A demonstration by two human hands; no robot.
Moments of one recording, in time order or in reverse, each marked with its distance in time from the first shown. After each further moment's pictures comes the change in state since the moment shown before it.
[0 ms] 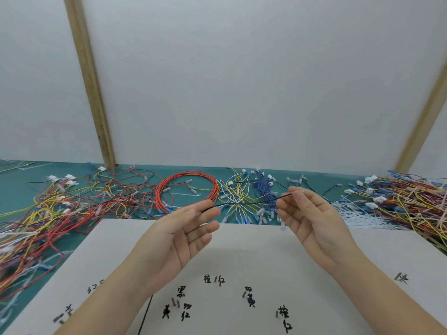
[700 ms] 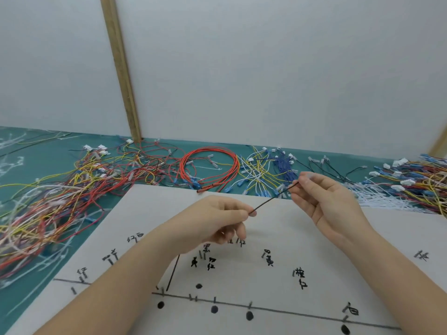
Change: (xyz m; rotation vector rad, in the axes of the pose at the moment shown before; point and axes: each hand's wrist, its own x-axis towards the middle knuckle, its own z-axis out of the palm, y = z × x) left_hand -0.017 -0.005 0.010 0.770 -0.122 -0.167; right_hand -0.007 0.009 0.010 -0.113 0.091 0.117
